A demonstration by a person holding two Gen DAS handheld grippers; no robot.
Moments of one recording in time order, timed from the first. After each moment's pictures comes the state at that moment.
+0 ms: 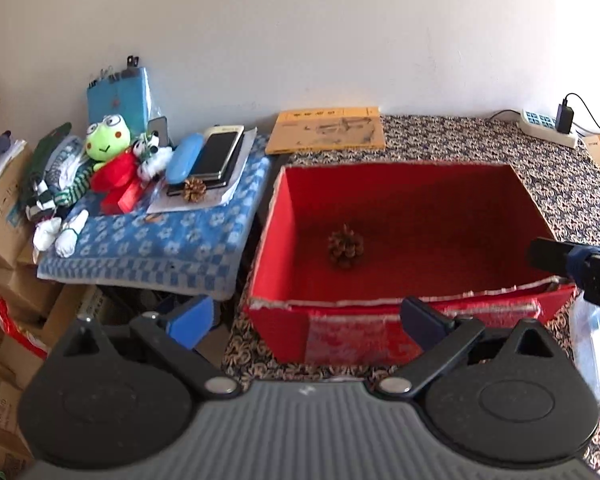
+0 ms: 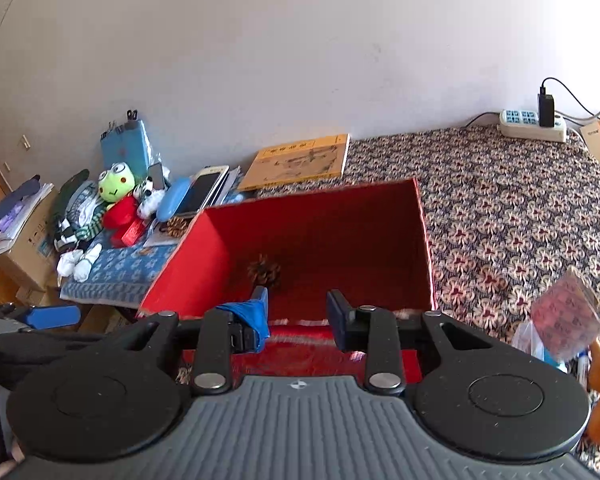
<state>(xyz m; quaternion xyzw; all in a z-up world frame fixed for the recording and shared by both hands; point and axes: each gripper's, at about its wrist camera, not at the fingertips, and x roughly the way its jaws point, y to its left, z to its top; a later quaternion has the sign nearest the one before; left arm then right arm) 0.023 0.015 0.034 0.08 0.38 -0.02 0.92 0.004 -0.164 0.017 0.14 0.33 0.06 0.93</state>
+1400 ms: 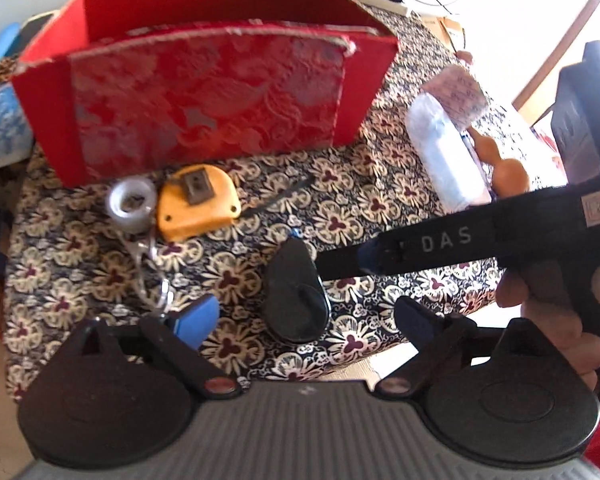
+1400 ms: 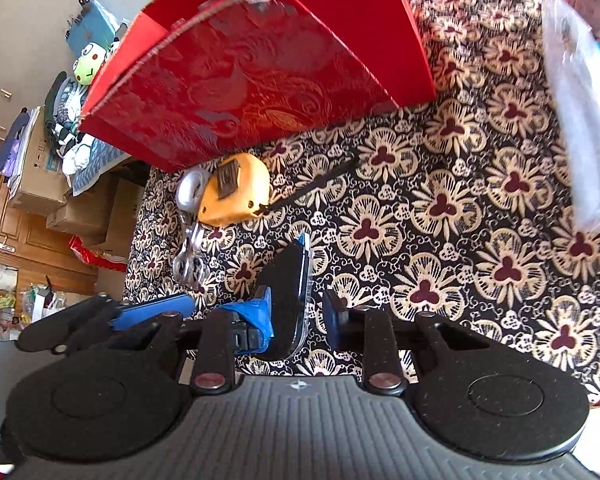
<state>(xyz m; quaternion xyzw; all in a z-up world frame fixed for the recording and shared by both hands) -0.055 -0.014 -0.082 0.04 0.51 -0.28 0.81 -0.036 -0.174 -0.109 0.26 0.56 0.11 0.78</state>
